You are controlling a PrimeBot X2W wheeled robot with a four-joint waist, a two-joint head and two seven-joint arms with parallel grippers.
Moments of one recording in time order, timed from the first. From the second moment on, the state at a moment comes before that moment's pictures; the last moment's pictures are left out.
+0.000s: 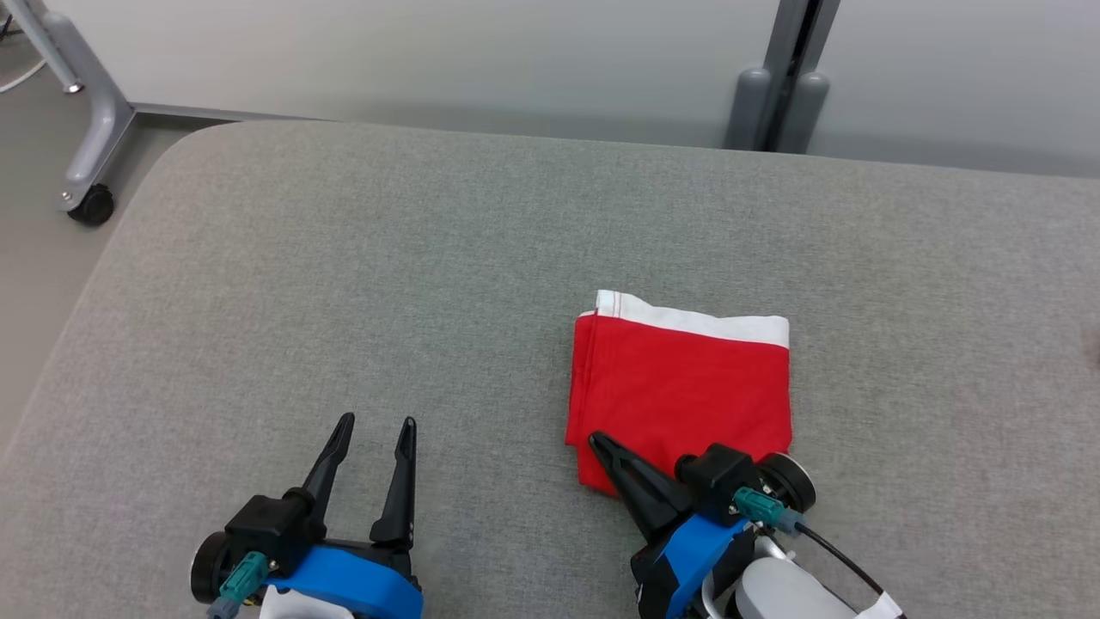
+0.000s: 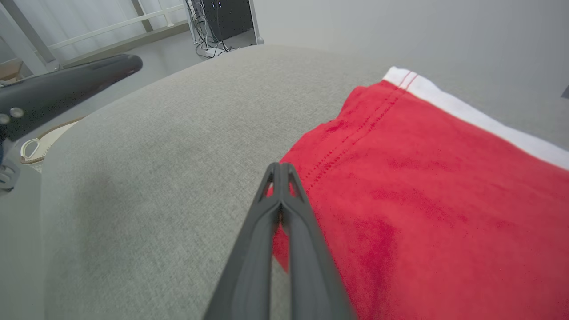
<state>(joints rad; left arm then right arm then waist) -0.08 0.11 -0.24 0.33 -0.31 -0.13 -0.26 -0.39 -0.05 0.62 0.64 0.26 0.13 -0.26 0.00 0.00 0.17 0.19</state>
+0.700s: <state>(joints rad) -0.03 0.09 -0.11 0.37 -0.21 -0.13 -0.26 -0.15 -0.05 0.12 0.47 0.17 0.13 -0.26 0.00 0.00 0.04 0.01</state>
